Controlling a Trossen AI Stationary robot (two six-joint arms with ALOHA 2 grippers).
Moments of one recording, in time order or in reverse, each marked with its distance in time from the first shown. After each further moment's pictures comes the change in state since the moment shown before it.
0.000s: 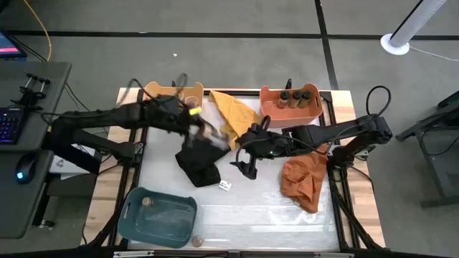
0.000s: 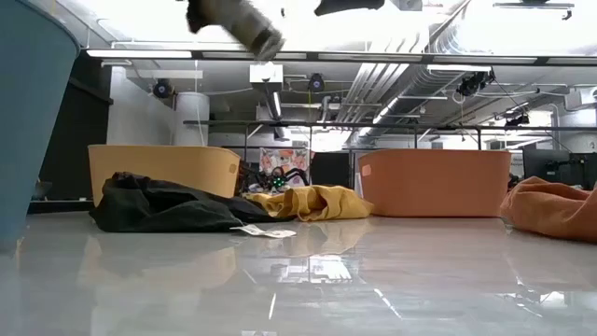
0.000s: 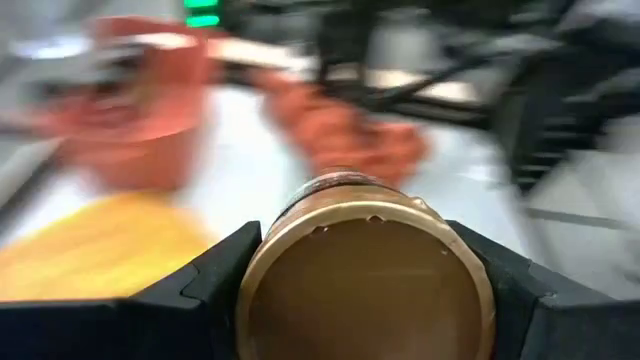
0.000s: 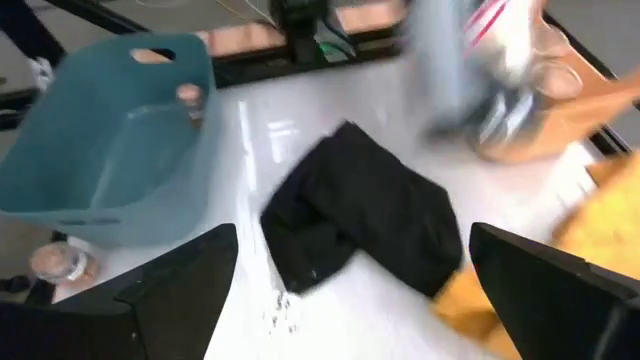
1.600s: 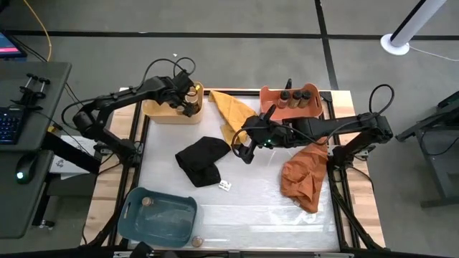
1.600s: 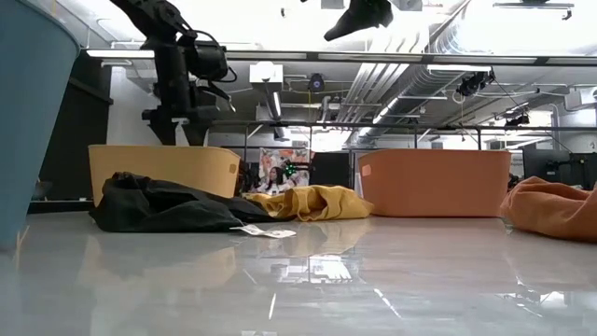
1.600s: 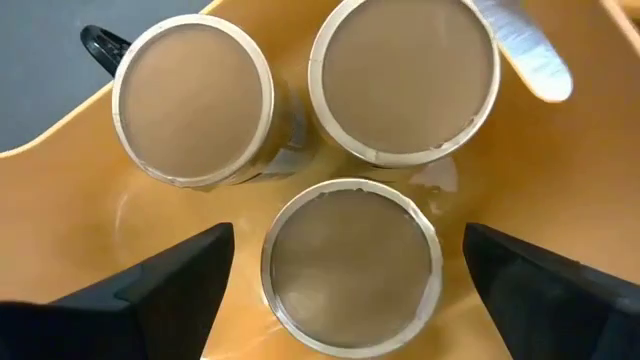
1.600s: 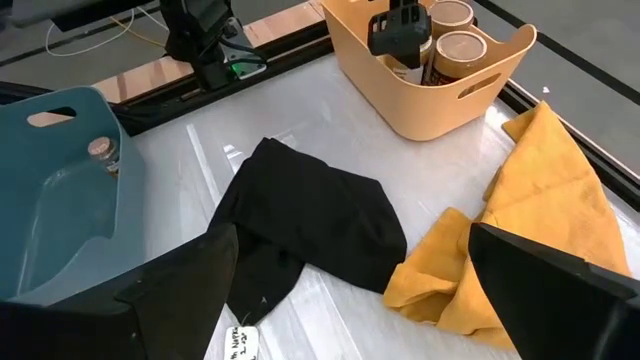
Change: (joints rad) left arm 0.586 0.350 0.001 -0.442 -0.371 -0.101; right arm -0.093 -0.017 0.000 -0.067 0.105 0.178
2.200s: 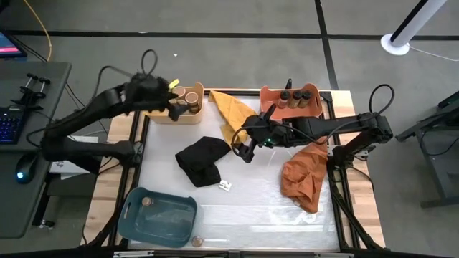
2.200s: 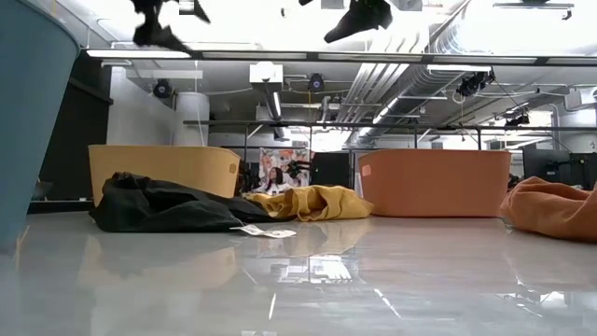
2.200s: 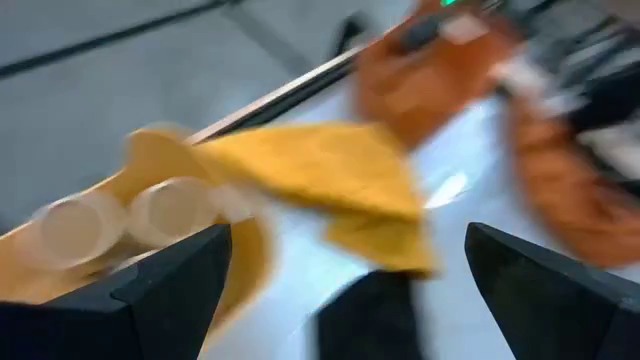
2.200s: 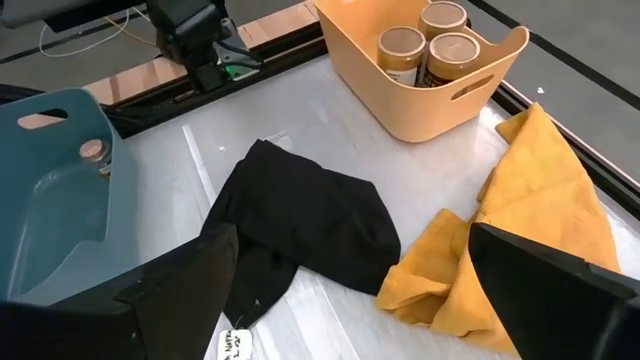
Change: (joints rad) left arm -0.207 -0.509 0.002 0.108 0.175 -0.116; right arm -0.010 0.000 0.000 0.000 0.002 -0.015
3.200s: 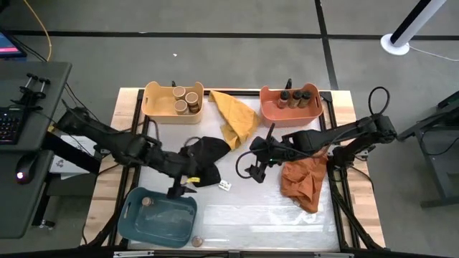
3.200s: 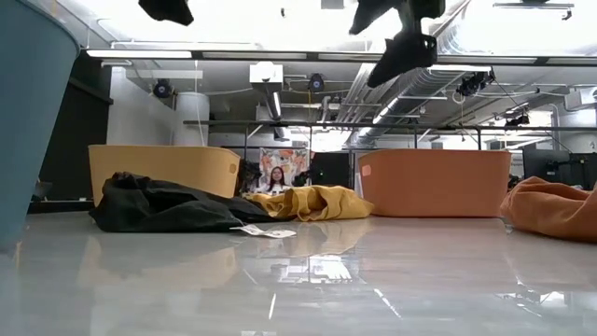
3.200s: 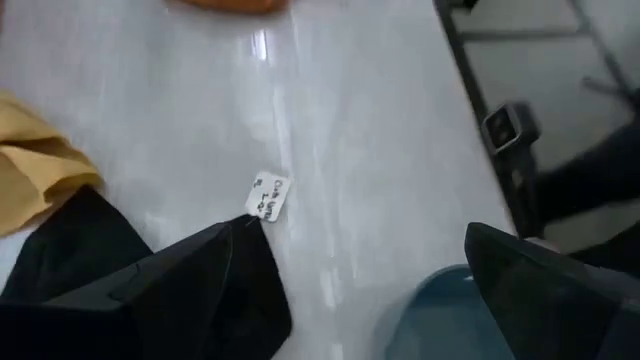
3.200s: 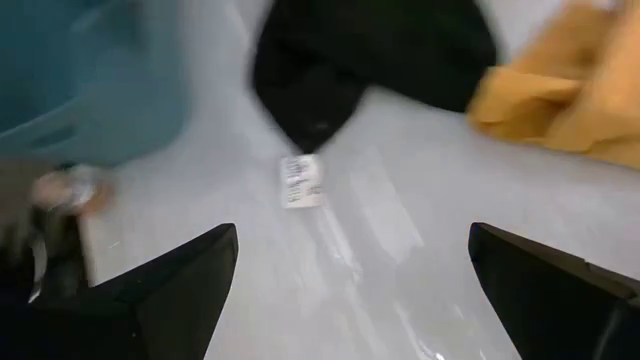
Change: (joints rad) left arm -0.899 0.257 -0.002 0.081 -0.028 0.072; right arm 0.105 -0.040 -0.208 -0.080 -0.207 0.243
